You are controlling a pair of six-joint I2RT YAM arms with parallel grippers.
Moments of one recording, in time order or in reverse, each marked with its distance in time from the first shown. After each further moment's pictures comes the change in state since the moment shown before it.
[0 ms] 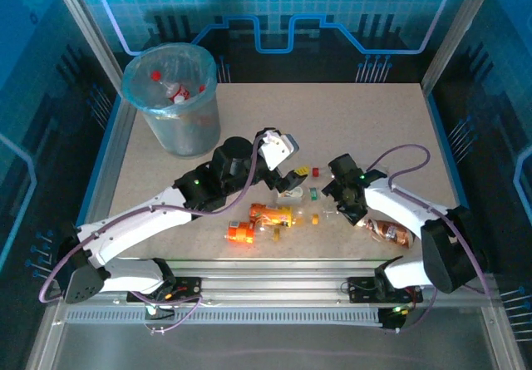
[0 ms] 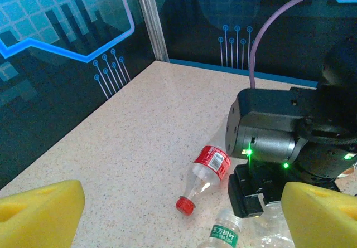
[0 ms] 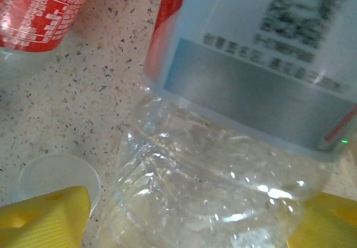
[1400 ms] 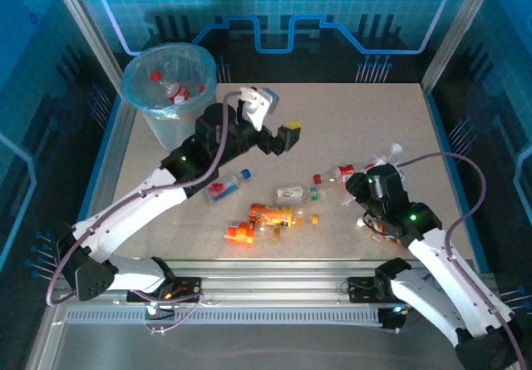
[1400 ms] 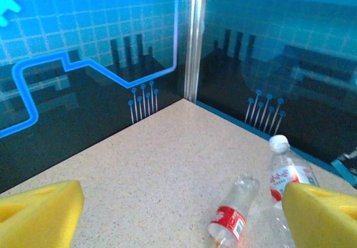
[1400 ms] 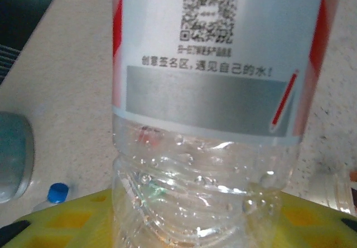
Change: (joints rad) left arm 0.159 0.064 0.241 -0.056 0.035 -0.245; right arm -0.023 -0.638 -0.047 -0.039 0.101 -0.290
